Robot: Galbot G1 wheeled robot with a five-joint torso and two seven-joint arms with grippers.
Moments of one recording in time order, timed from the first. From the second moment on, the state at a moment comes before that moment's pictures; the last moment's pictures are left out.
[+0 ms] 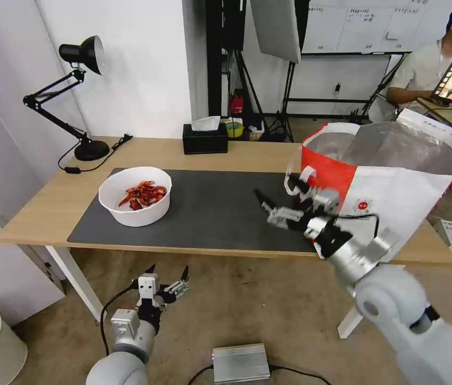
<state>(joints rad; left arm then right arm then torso) 1.55 -1.15 -0.29 -2.08 -0.42 0.11 -0.26 -1.23 0.96 0.32 2.17 0.67 -0.13 -0.05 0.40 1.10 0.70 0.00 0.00</state>
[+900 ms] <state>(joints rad) 1.56 -1.15 -0.29 -2.08 -0.42 0.11 -0.26 -1.41 0.99 0.26 2.21 0.45 -0.15 0.25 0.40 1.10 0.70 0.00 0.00</state>
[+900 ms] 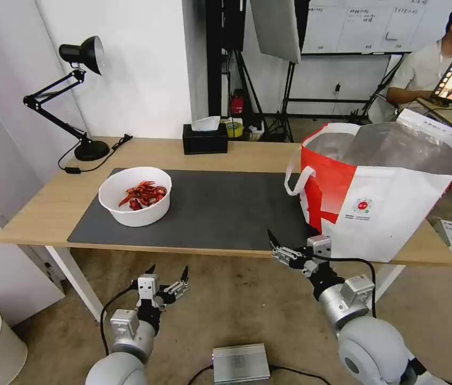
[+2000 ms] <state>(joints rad) 1.57 -1.15 -0.30 -2.09 -0.42 0.09 -0.25 -1.53 1.02 0.23 2.23 0.37 -0.15 0.33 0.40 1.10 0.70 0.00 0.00</state>
